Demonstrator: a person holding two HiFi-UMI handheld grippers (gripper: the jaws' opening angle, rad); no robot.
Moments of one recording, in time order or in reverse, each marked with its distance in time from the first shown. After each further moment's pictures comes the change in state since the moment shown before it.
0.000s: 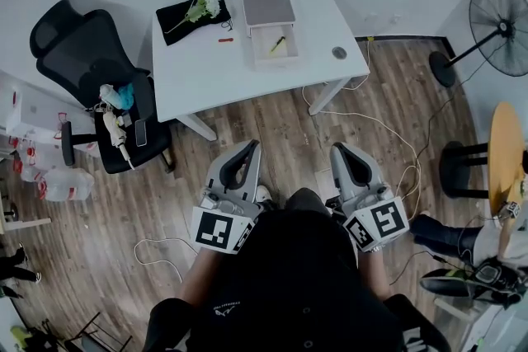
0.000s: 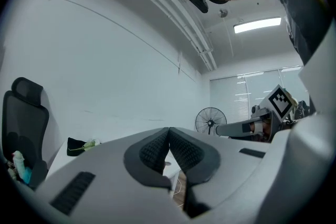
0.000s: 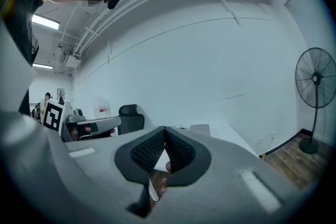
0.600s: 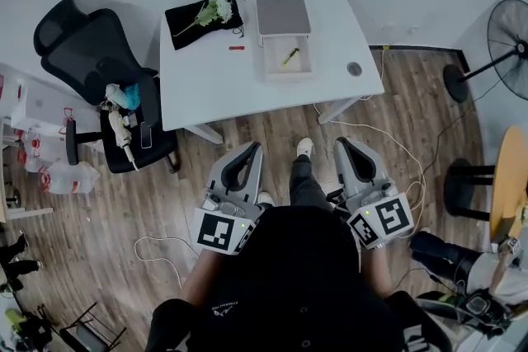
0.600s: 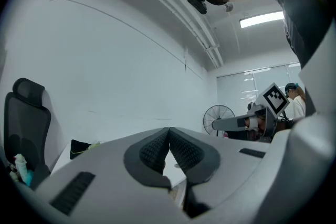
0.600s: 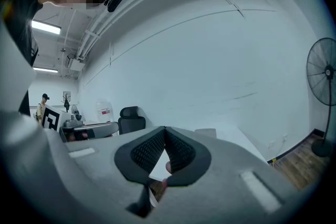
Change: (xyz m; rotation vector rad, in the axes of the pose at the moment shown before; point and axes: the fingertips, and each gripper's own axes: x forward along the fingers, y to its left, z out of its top) left arm 0.055 0.044 -0.006 0.005 0.009 0.062; right arm 0.077 -0.044 0.018 0.005 -0.009 0.075
